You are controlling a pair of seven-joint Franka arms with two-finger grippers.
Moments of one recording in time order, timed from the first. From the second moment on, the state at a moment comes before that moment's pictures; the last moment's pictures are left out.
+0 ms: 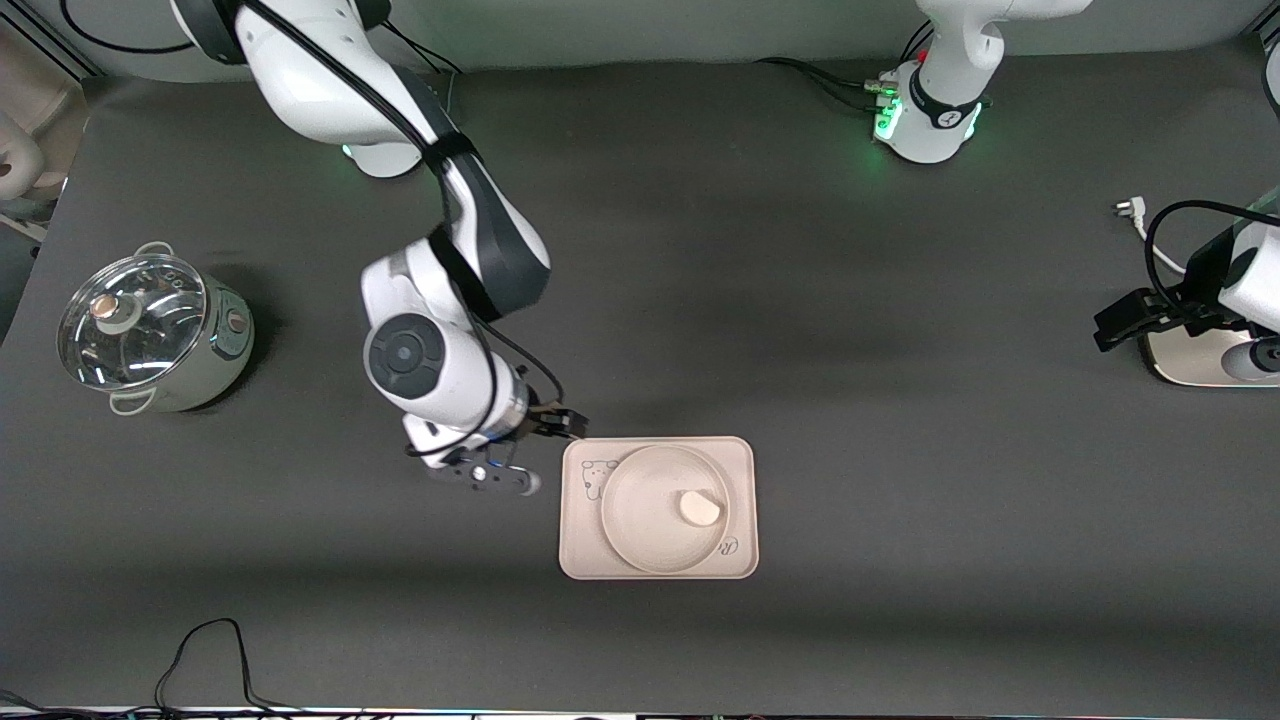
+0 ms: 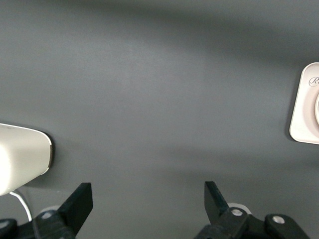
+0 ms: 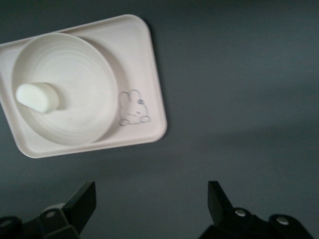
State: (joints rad) left arm -0.07 0.05 0.05 -1.63 0.02 1.72 -0.18; right arm 0.63 0.64 -0.23 -1.25 0.25 1.83 0.57
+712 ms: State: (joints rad) left arm -0.07 0.05 0.05 -1.63 0.02 1.73 -0.18; right arm 0.62 0.35 -0.54 -1.30 0.23 1.60 0.40
